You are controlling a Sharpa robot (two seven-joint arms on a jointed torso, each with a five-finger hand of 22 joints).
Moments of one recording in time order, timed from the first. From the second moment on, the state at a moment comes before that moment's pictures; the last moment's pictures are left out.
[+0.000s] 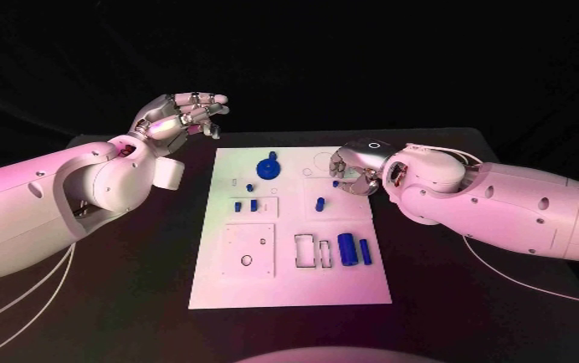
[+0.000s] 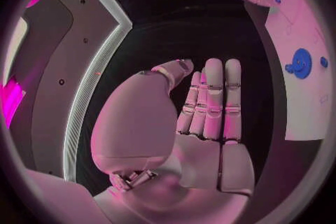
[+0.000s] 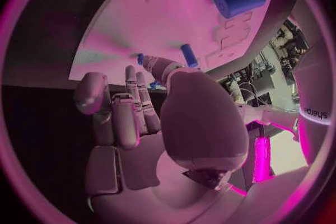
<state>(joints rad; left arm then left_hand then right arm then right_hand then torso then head) 1.21 -0.97 0.03 1.52 -0.04 -0.13 0.39 1.41 -0.21 0.51 0.09 0.31 0.88 0.18 0.28 0.25 0.97 0.11 0.45 0.12 1.14 0.04 1.05 0.39 0.17 0.90 0.14 1.00 0.65 1.25 -0.78 -0.14 1.50 -1.68 -0.20 -0.19 1.36 -0.23 0.55 0.08 0.22 0.88 0.16 0.39 0.26 0.99 0.10 0.34 0.17 1.46 0.02 1.43 1.28 0.12 1.33 0.11 1.06 1.27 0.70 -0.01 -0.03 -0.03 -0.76</state>
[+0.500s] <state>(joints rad) 1.21 -0.96 0.03 1.52 -0.04 -0.13 0.39 1.41 -0.21 0.51 0.09 0.31 0.88 0.18 0.28 0.25 0.97 0.11 0.45 0.12 1.14 0.04 1.04 0.39 0.17 0.90 0.14 1.00 0.65 1.23 -0.76 -0.14 1.48 -1.69 -0.20 -0.19 1.36 -0.22 0.56 0.07 0.22 0.89 0.16 0.39 0.26 1.03 0.10 0.33 0.16 1.46 0.02 1.43 1.29 0.12 1.33 0.11 1.07 1.29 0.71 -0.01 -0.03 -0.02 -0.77</state>
